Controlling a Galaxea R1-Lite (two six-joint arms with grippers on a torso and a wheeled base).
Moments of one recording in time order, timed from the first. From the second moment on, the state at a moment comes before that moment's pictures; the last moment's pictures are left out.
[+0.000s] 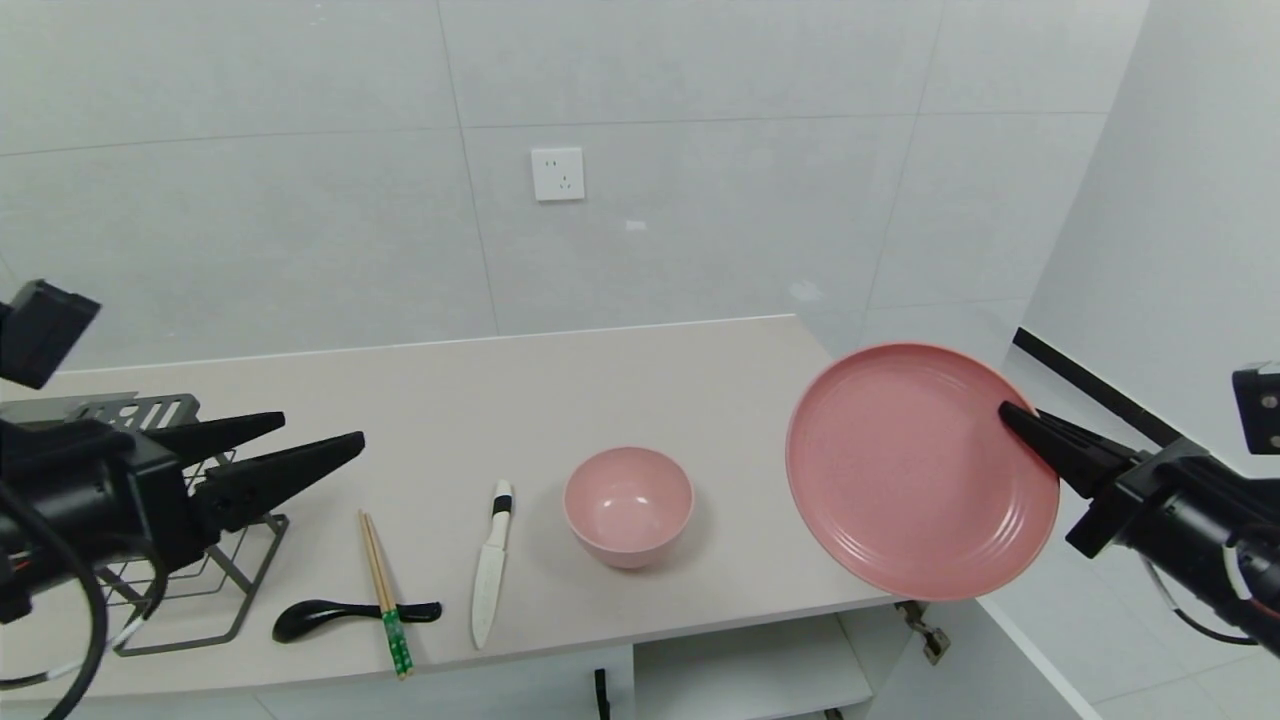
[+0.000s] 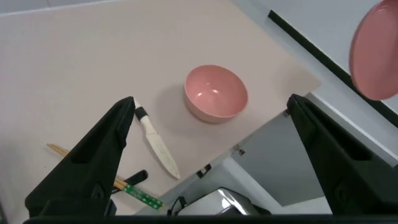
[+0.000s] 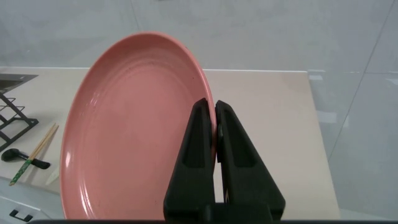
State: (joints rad) left arm -0.12 1.11 -0.54 -0.30 -0.45 -0.11; right arm 0.23 1.57 -0.06 -1.56 0.23 0.13
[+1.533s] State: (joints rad) left arm -0.35 1.89 -0.75 -0.60 -0.24 -0.01; right arm 0.22 1.54 -0.05 -1.56 0.23 0.13
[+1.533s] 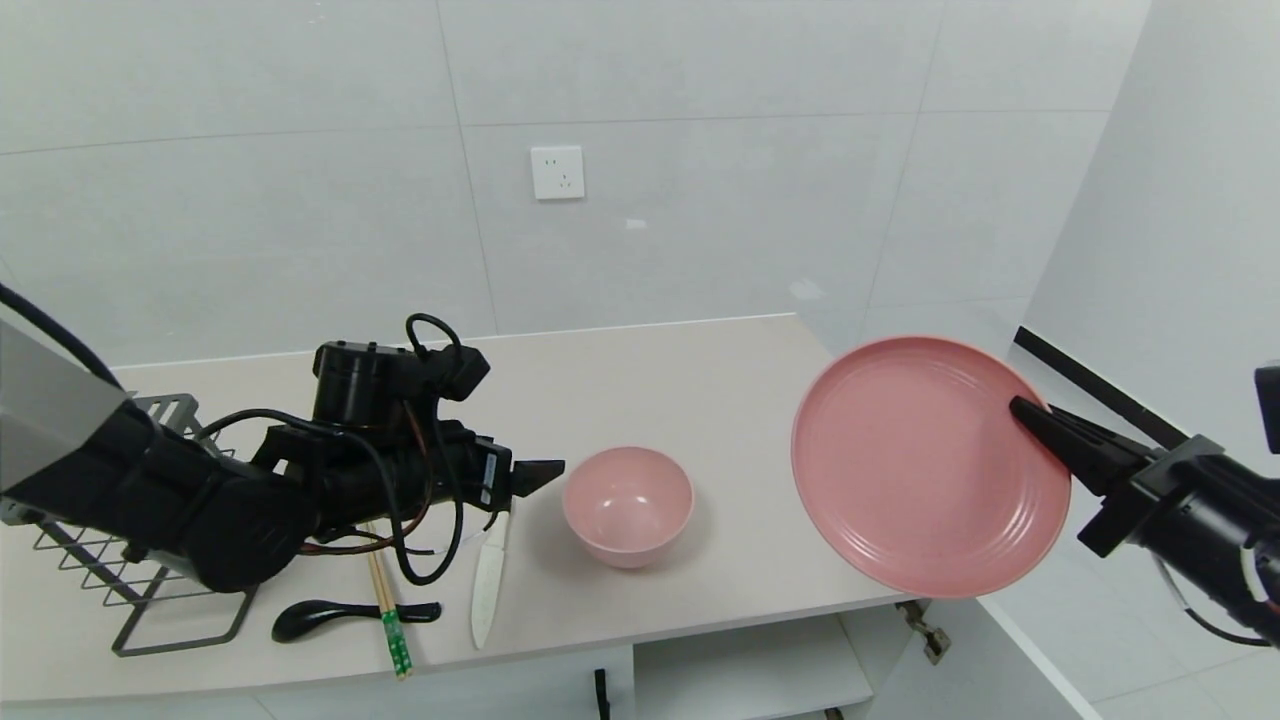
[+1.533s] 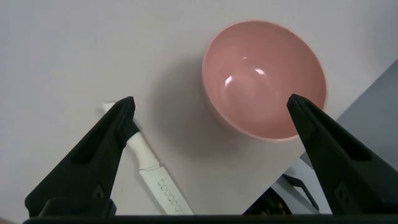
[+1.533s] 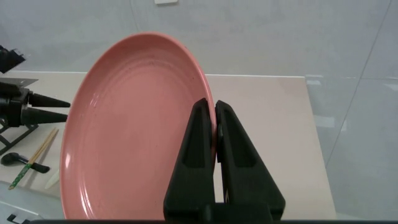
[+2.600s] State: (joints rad) left arm -0.41 2.21 -0.98 -0.59 -0.24 -0.07; right arm 0.23 1.55 -0.05 -1.55 0.23 0.13
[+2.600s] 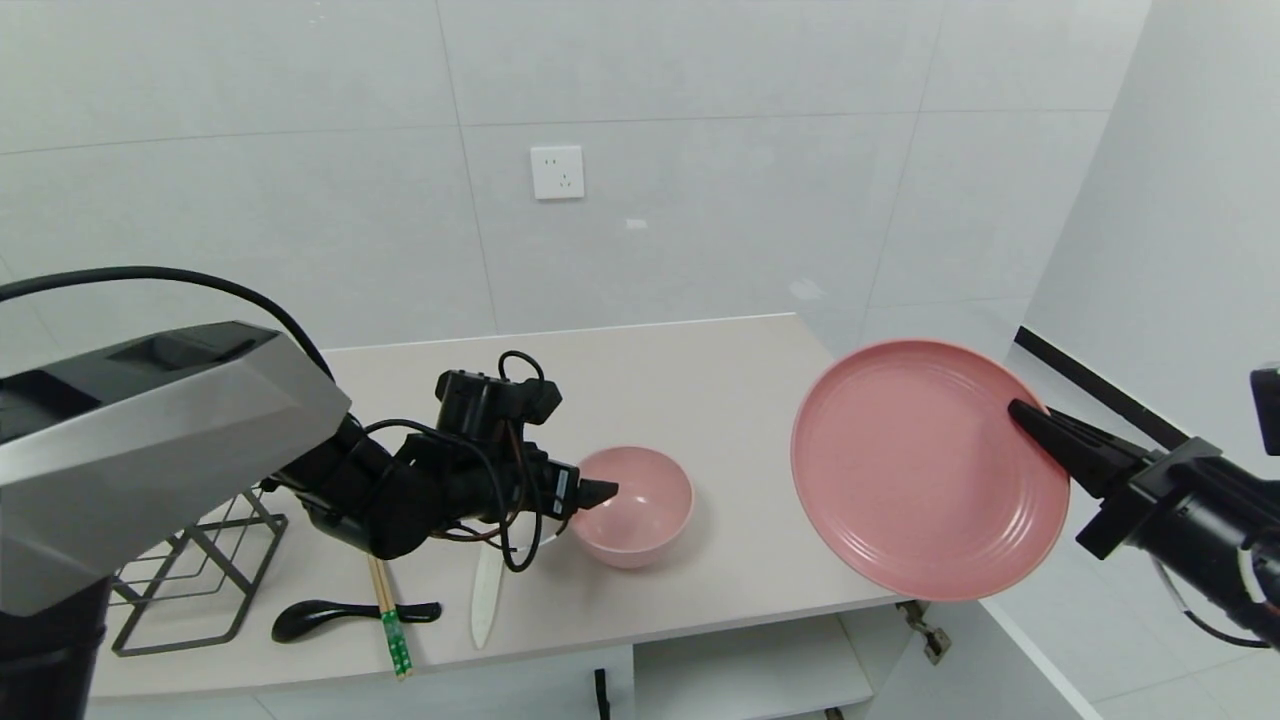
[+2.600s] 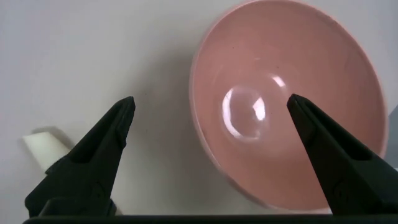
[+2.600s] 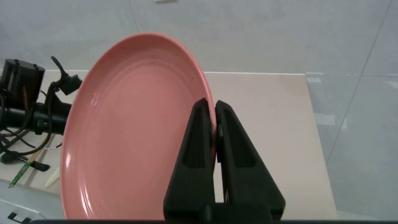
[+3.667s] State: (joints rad) left arm -0.45 2.23 -1.01 -0.56 -0.23 -0.13; right arm 0.23 1.55 -0.05 -1.55 0.23 0.13
